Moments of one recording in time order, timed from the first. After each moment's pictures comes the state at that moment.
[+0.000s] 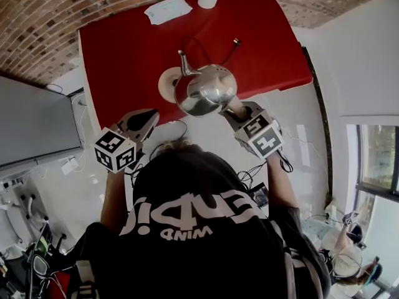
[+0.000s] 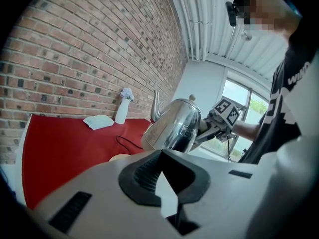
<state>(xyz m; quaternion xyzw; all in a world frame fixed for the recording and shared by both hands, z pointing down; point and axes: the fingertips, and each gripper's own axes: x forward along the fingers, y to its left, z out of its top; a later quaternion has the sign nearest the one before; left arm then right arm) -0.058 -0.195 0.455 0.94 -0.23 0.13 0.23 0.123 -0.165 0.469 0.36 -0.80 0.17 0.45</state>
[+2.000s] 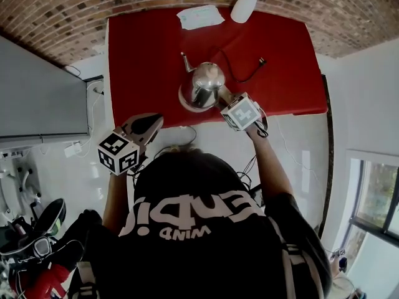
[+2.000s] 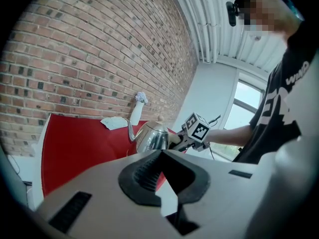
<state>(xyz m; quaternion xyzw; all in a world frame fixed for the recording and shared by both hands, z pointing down) -0.104 -0.204 0.451 0.91 -0.30 0.12 0.24 0.083 -0.263 0.574 0.29 -0.79 0.18 0.52</state>
